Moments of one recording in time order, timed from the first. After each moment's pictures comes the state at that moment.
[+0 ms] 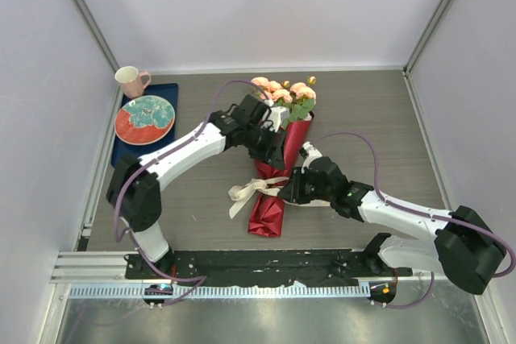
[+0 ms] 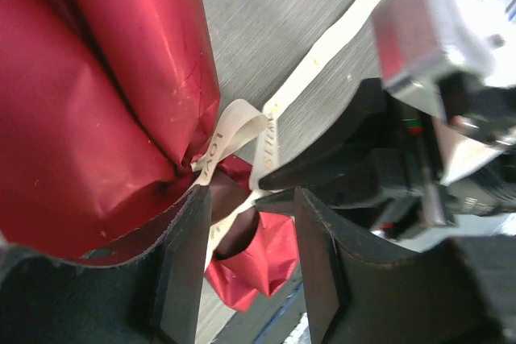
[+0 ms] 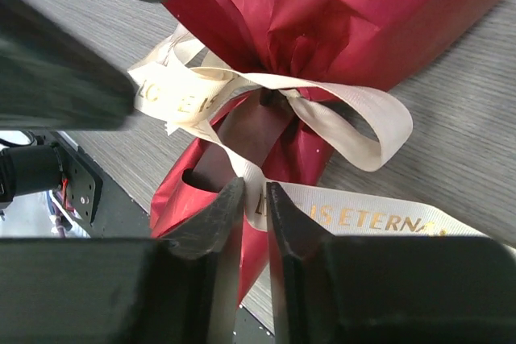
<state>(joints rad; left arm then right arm) -0.72 1.69 1.42 -0.63 0.43 -0.32 0.77 1.15 0.49 0.04 -0.15 0.71</state>
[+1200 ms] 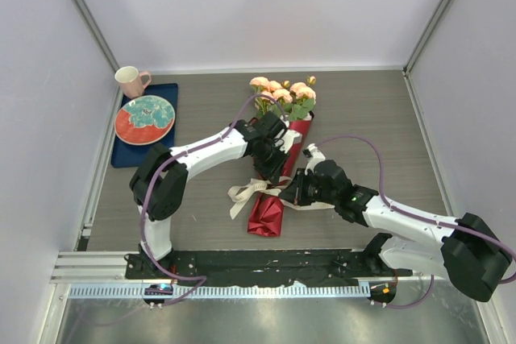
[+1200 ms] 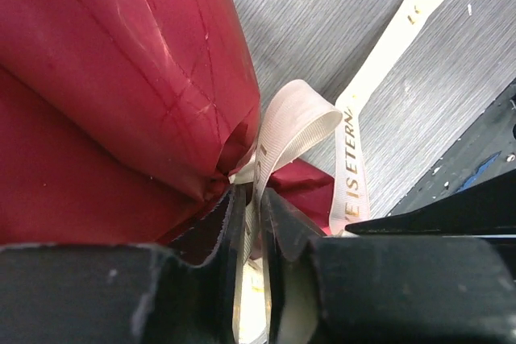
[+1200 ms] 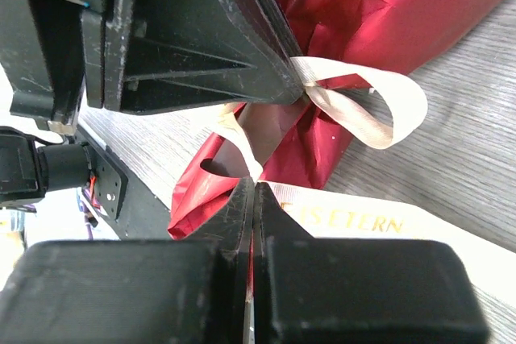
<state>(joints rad) -0.80 1.90 1.46 -0.72 0.34 -0.10 0.77 1.08 0.43 0.09 -0.18 0.76</state>
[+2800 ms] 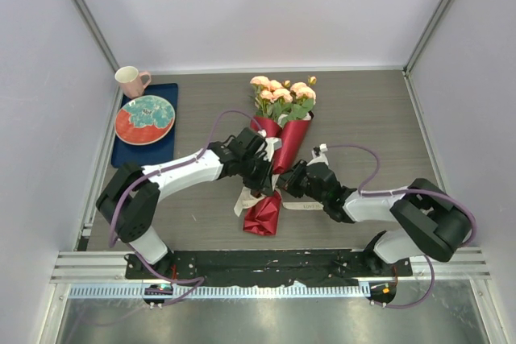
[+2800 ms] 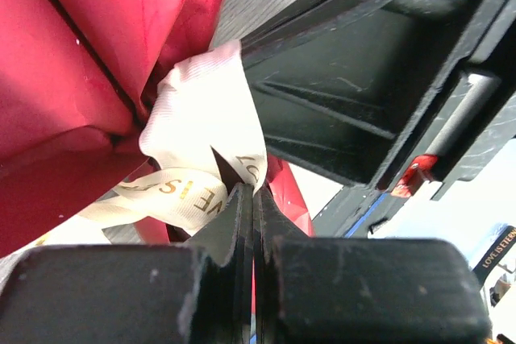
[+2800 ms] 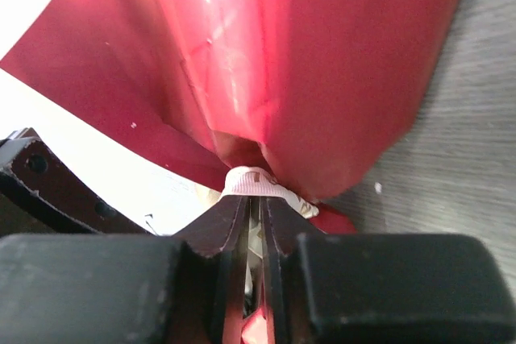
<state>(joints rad) -0.80 1.64 1.08 -0.44 0.40 -0.41 0.75 1.43 0.37 0.64 0.03 1.23</state>
